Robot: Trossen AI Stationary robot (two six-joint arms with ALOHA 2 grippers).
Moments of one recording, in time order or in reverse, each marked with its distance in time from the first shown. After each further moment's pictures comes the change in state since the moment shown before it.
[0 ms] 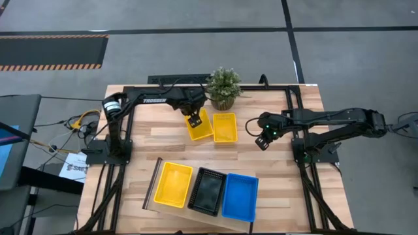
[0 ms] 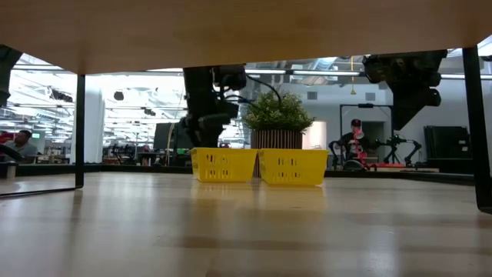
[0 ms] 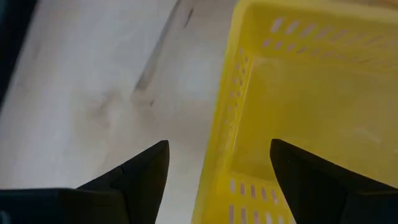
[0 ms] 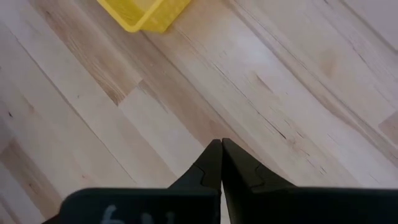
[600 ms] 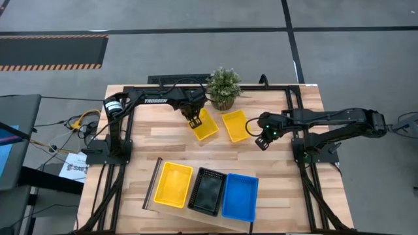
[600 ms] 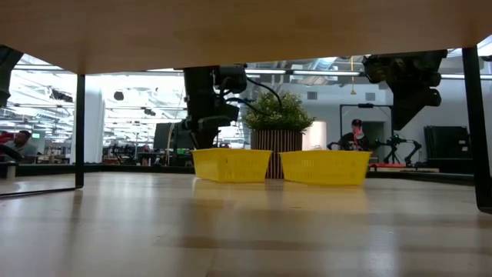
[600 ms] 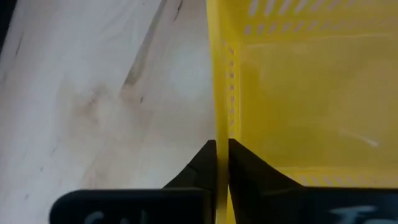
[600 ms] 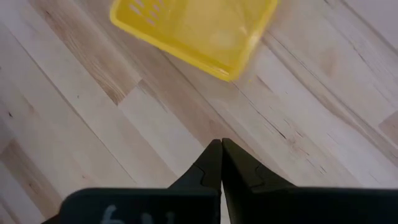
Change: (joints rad) left arm -0.003 0.015 0.001 -0.007 0.020 0.002; right arm 0.000 0.000 0.000 -0.001 -0.001 0.000
